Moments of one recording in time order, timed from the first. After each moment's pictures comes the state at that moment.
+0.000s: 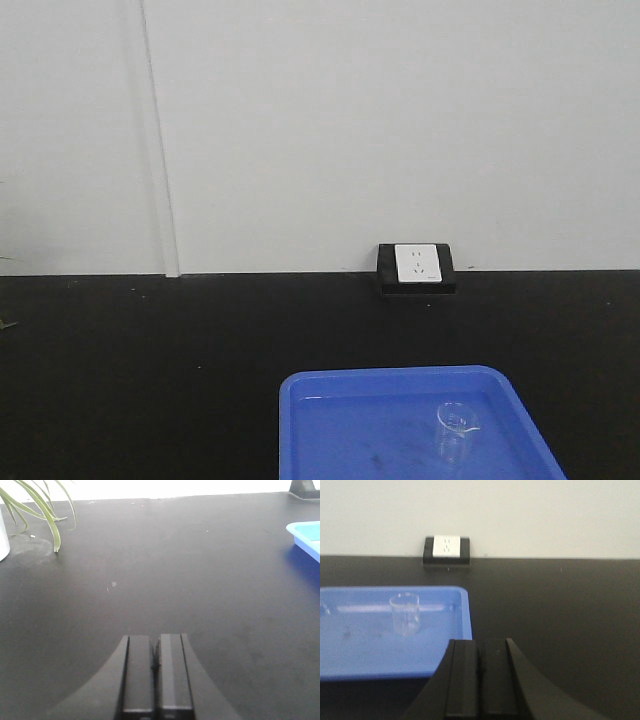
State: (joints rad) left arm 0.00 -0.02 0.03 -0.04 0.36 0.02; right arm -0.01 -0.01 0.03 -0.09 0.15 0.09
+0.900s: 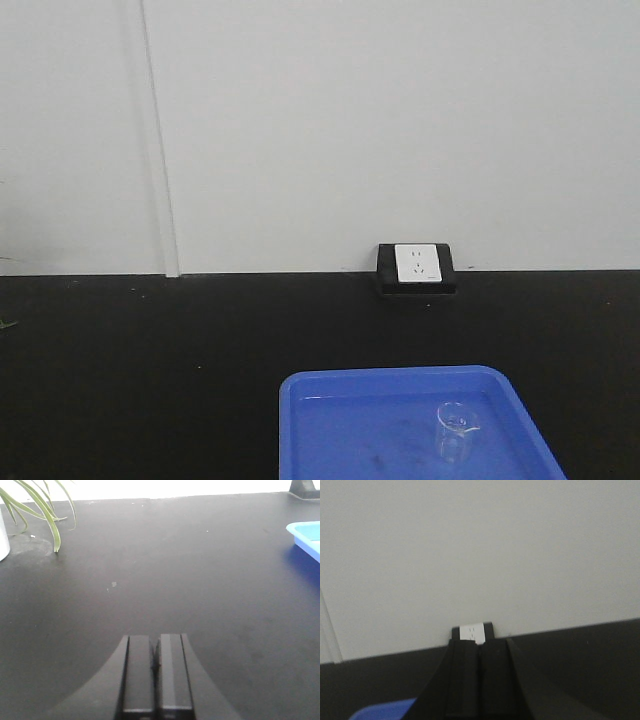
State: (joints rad) left arm 0.00 -0.02 0.03 -0.04 0.36 0.02; right arm -0.01 0.33 -0.37 0.04 0.09 0.15
